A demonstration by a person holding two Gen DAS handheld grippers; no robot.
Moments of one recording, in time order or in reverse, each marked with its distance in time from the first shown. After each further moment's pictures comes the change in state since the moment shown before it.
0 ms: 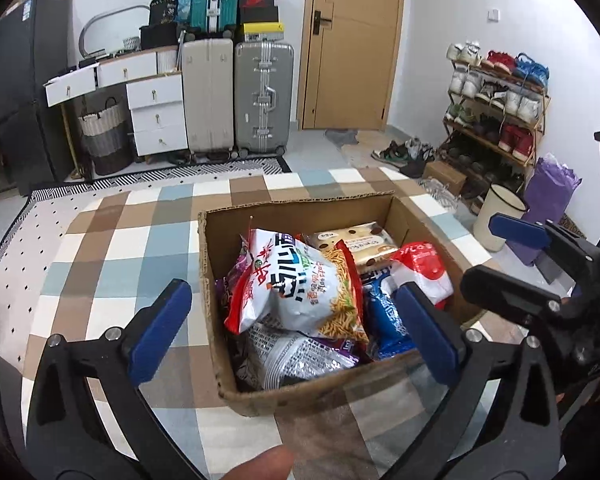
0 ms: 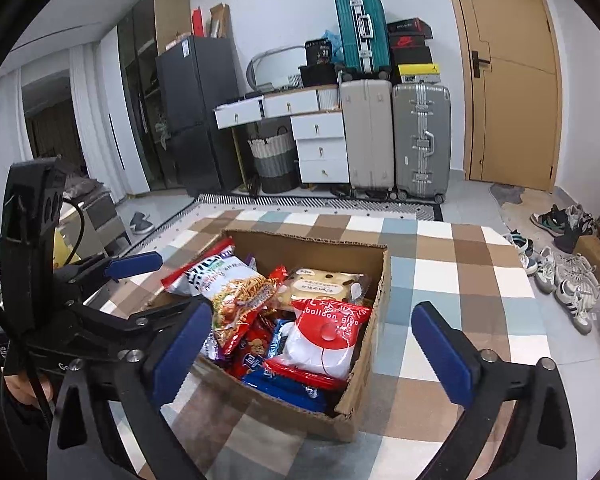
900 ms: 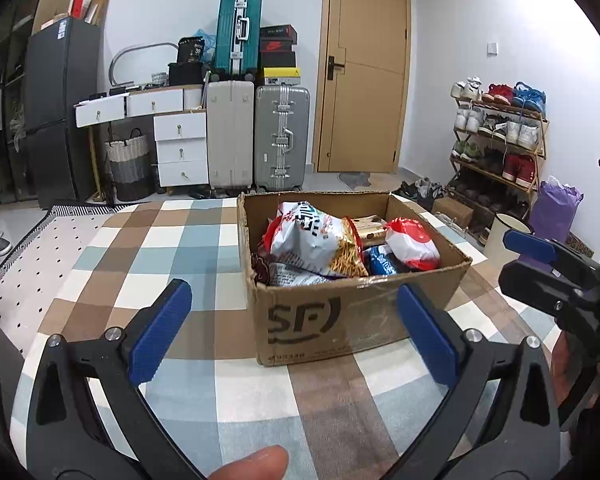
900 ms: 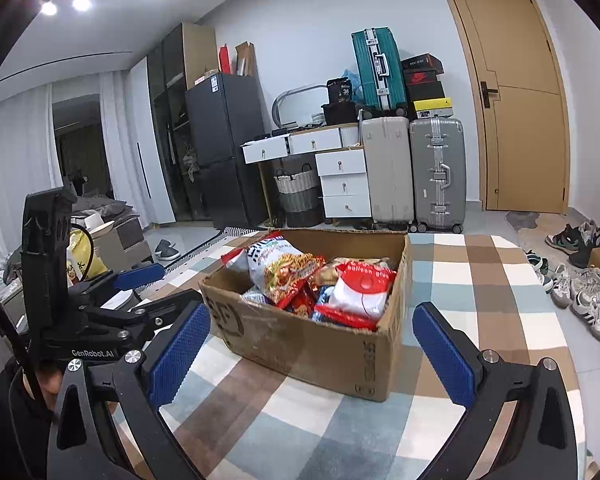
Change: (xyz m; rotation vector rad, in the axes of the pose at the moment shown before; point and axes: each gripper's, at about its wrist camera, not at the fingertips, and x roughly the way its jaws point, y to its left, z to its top) left arm -0.083 -0.007 -0.086 -0.020 -0.196 0.058; right arm -0.065 0.023 -0.066 -0.009 -0.164 0.081
